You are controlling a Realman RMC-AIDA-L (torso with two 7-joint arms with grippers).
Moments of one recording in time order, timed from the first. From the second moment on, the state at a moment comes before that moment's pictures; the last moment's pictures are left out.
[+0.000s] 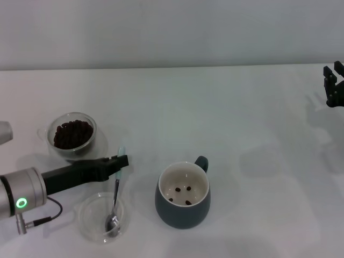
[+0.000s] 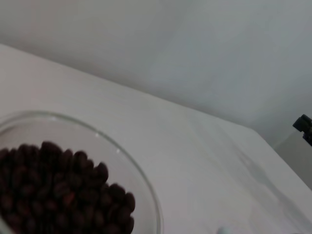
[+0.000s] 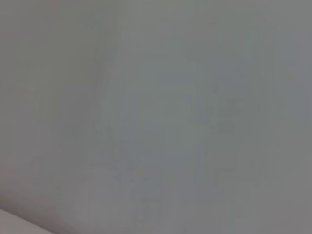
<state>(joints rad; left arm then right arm) -0.51 -2.07 1.06 0.37 1.60 1.16 -1.66 0.42 2.00 -1.27 -0.21 -0.34 -0.94 0.14</state>
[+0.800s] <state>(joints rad) -0.49 -2.07 1.06 0.32 1.60 1.15 -1.66 0.42 2.01 -1.27 -0.21 -0.34 -0.94 0.14</state>
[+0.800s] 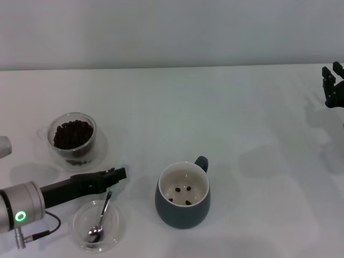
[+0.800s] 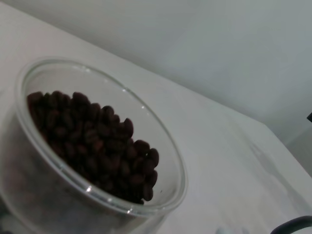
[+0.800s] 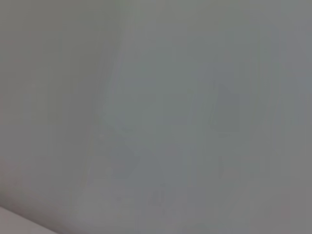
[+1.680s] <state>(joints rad) -0.42 -2.06 0.96 0.43 1.58 1.14 -1.58 0.42 2.01 -1.27 -0.21 -0.35 -0.94 0.14</state>
